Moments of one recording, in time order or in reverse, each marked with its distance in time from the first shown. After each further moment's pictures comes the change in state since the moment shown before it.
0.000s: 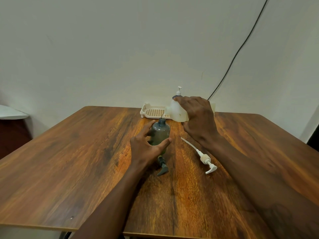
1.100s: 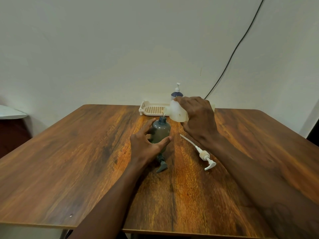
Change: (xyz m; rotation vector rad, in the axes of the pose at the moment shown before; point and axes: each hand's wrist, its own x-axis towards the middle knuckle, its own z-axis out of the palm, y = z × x) left_hand -0.001 0.002 0.002 0.038 -0.037 0.023; right_hand -0.012 0.007 0.006 -0.006 -0.011 0.022
